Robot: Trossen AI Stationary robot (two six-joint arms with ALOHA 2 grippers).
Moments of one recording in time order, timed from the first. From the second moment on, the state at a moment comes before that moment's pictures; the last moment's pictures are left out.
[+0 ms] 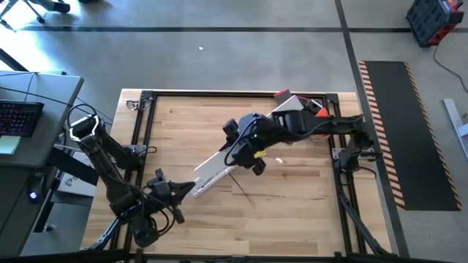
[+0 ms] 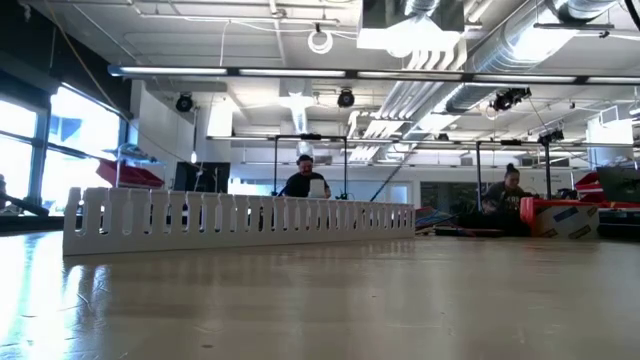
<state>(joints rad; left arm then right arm) -0.97 1.48 1.13 -0.74 -1.41 -1.20 0.10 1.85 2.05 -0.91 -0.09 -0.81</state>
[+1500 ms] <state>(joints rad) -0.93 1.64 1.12 -1.05 -0.99 -1.66 0.00 2.24 1.69 -0.23 -0.41 -0.56</state>
